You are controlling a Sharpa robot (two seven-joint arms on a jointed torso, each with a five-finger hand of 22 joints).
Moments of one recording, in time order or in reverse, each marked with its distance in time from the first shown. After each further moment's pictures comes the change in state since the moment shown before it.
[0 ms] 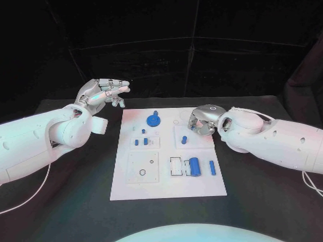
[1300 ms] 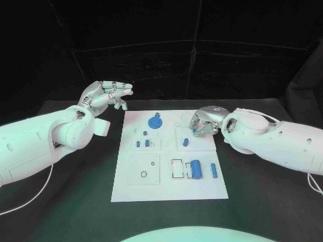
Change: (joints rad) left arm 0.001 0.002 0.000 0.004 -0.022 -0.002 -0.008; left_hand -0.009 -0.009 0.014 0.003 0.000 0.000 0.000 0.000 0.002 0.000 0.000 -0.013 -0.001 0.011 -0.004 0.015 0.028 0.000 0.000 0.000 0.015 0.010; right arm 0.011 -0.014 -0.002 -0.006 0.042 0.007 0.044; right_hand 0.142 0.099 -0.664 0.126 0.105 -0.116 0.010 0.019 -0.004 -0.108 0.001 0.016 0.069 0.000 0.008 -0.042 -0.025 0.016 -0.025 0.011 -0.108 -0.130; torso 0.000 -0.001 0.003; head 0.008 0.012
